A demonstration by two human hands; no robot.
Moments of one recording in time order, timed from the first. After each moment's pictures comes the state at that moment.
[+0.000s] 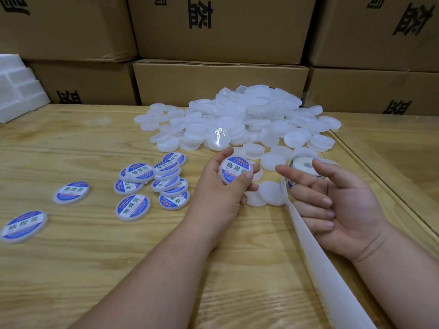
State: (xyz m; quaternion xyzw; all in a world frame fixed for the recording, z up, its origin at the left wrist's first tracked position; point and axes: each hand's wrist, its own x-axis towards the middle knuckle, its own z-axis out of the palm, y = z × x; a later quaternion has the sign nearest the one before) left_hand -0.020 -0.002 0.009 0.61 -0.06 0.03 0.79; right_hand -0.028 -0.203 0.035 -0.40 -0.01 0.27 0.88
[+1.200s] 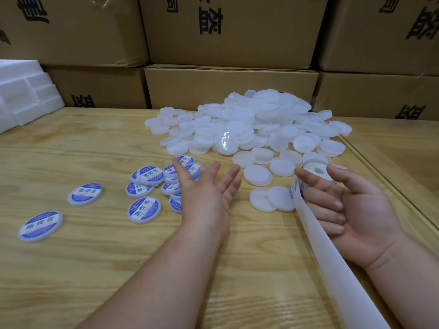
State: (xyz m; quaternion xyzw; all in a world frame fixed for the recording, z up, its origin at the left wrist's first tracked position) left_hand -0.019 0.007 0.028 0.36 0.13 0.13 0.91; right_hand -0.029 -0.200 0.036 -0.39 0.03 0.22 0.89
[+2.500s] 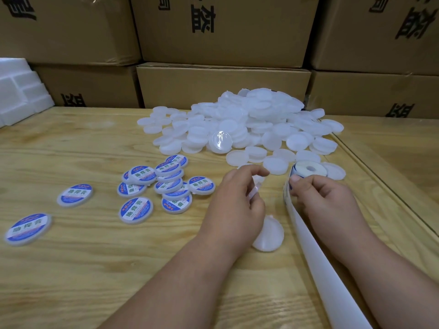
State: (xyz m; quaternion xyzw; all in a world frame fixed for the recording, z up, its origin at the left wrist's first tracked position) left_hand -0.034 -0.011 0.006 0.84 -0.14 0.18 0.49; right_hand -0.031 -0.185 0.011 -0.80 0.00 -0.14 0.59
